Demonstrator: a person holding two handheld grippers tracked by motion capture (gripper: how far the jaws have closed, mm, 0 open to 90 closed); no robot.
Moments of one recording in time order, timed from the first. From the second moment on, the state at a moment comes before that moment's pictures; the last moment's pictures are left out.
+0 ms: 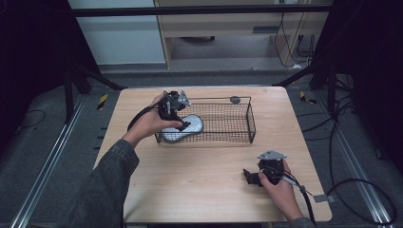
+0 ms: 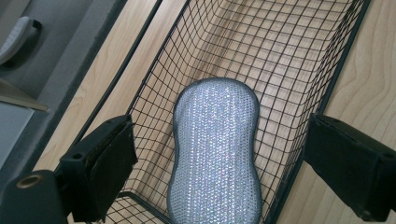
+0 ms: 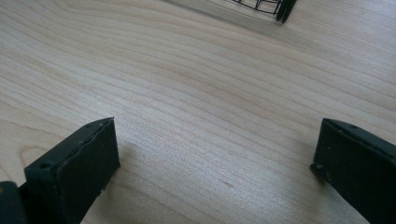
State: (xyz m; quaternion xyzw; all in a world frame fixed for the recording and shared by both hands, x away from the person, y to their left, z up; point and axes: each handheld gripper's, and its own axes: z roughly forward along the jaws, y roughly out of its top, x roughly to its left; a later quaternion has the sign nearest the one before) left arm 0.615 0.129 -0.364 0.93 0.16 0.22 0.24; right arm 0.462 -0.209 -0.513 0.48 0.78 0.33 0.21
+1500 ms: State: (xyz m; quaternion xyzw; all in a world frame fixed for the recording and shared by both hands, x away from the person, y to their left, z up) left arm 0.515 0.188 -0.367 0.88 0.28 0.25 0.30; right arm 0.463 -0.209 -0.513 0.48 0.78 0.33 0.21
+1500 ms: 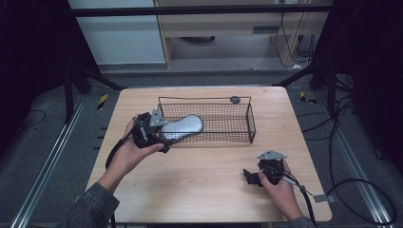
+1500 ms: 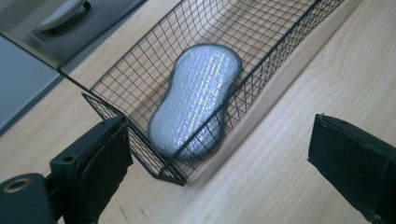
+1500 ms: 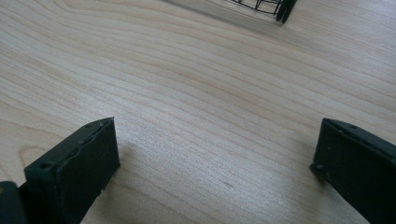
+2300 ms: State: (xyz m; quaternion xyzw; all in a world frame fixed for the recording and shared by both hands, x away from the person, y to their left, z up) left arm 0.510 0.253 -0.428 0.83 0.39 0.23 0.31; right arm 0.462 -0.209 -0.513 0.48 0.78 0.33 0.21
